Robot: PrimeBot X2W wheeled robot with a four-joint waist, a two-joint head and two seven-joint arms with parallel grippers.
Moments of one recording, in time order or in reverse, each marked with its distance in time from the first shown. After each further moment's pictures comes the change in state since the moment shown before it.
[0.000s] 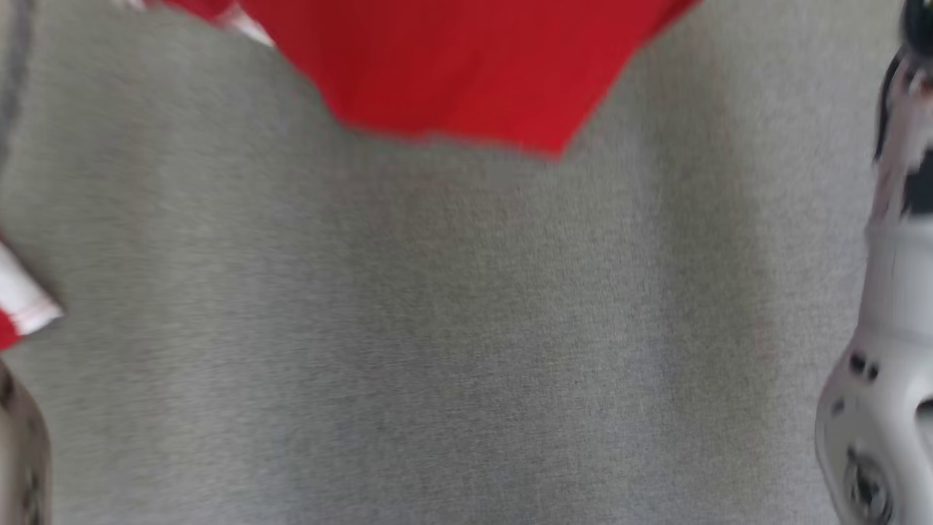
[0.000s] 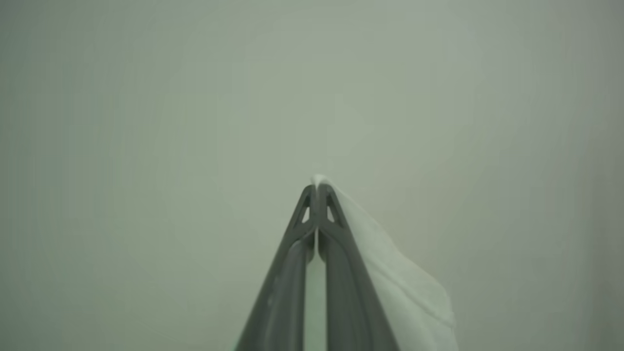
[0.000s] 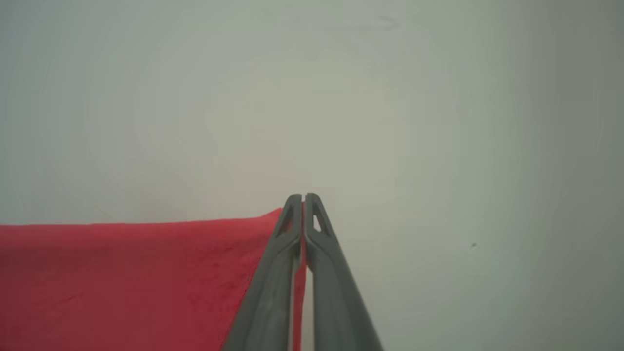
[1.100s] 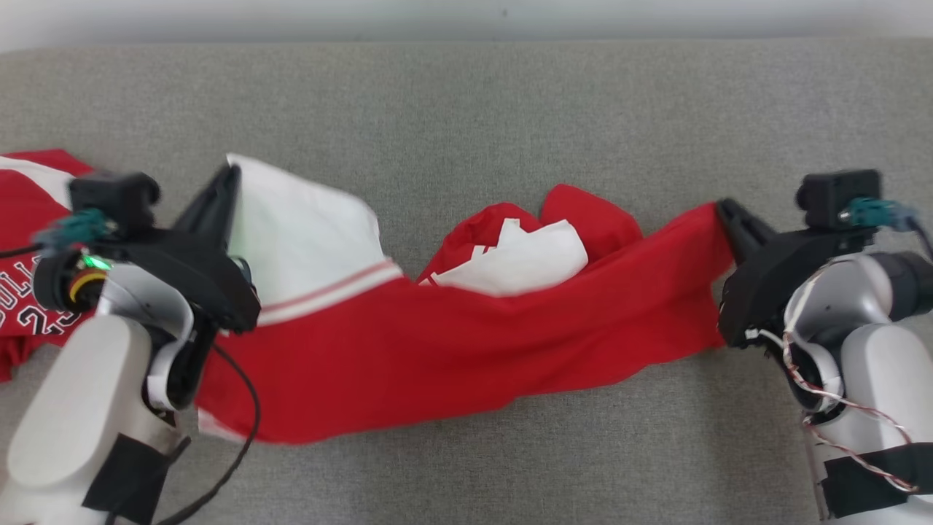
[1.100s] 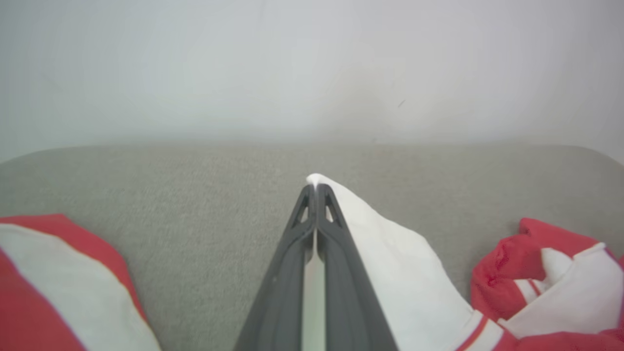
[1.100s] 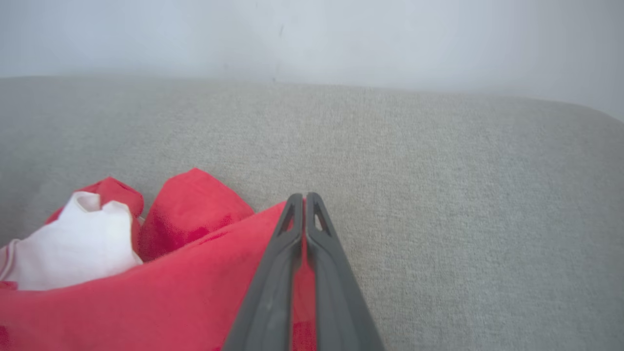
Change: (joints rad) left arm 0.625 0.040 -0.246 0.196 0.039 -0.119 0.331; right arm 0.722 -0.088 0.113 -0.147 0.062 0.000 0.420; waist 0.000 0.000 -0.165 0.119
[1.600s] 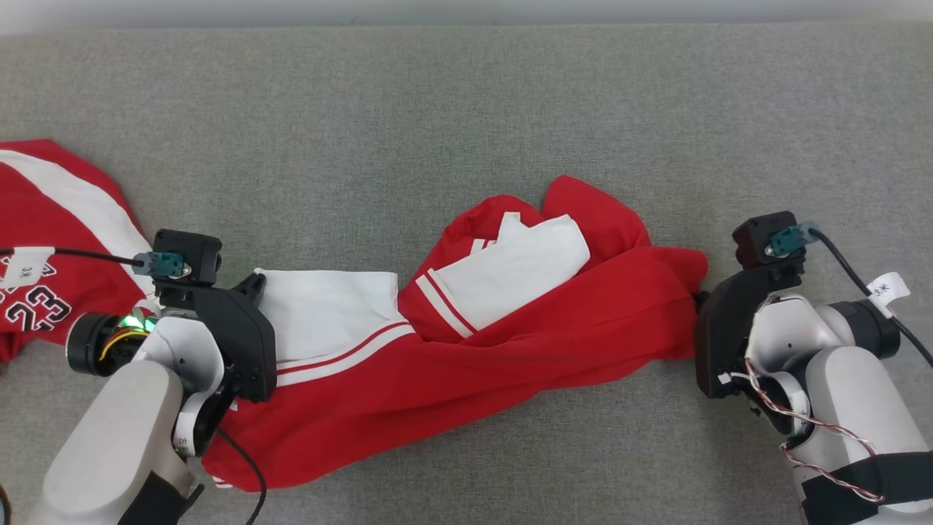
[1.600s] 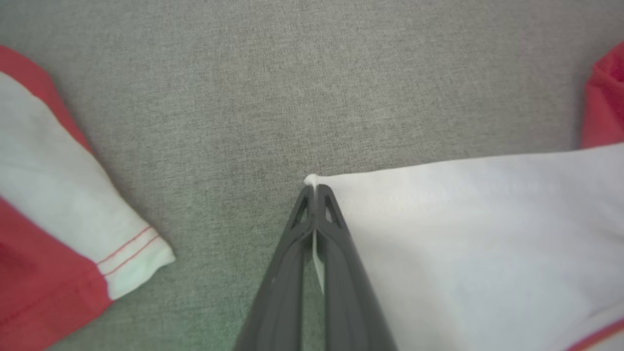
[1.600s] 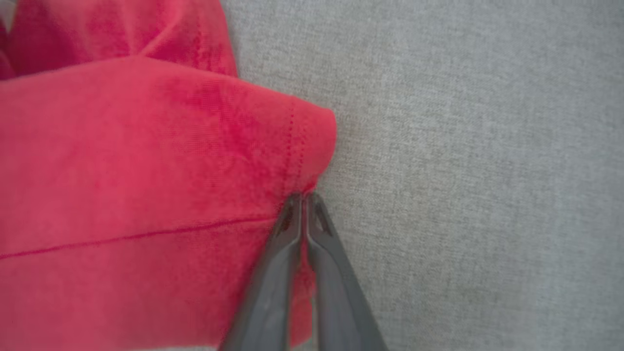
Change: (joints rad) left arm 0.048 0.022 -0.095 0.080 0.059 0.028 0.263; right arm 0.033 -0.015 0.076 0.094 -0.021 -0.002 0.285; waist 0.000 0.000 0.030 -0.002
